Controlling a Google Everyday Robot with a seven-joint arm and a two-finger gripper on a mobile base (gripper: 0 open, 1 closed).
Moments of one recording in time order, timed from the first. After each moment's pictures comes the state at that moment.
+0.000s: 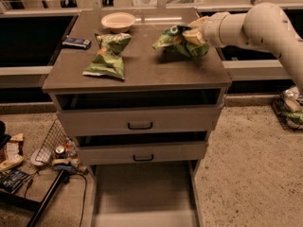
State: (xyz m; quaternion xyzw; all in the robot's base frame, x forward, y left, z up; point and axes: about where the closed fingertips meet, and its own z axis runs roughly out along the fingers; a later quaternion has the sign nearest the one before) arm 0.789 -0.143 0.913 -0.48 0.66 0.01 0.57
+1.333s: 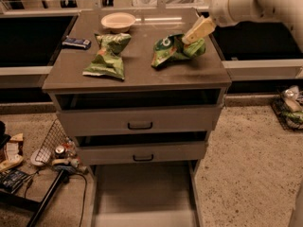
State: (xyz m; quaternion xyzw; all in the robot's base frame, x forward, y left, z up) arm 0.783 -0.158 0.968 -0.51 0.67 -0.01 0.54
